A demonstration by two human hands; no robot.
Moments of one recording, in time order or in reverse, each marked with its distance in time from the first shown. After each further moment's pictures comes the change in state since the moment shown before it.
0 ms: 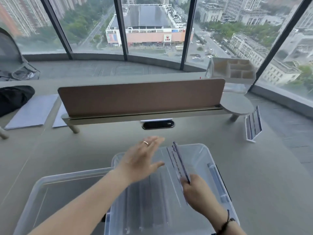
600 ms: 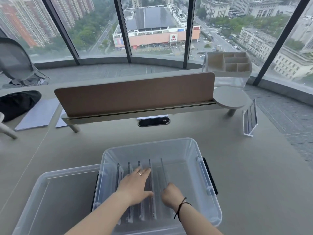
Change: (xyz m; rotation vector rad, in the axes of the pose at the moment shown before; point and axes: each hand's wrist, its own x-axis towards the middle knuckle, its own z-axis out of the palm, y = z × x) left_hand -0.048 0.040 0.089 0.127 -0.590 -0.388; right_hand 0.043 0.068 0.077 -0.082 -0.309 0.201
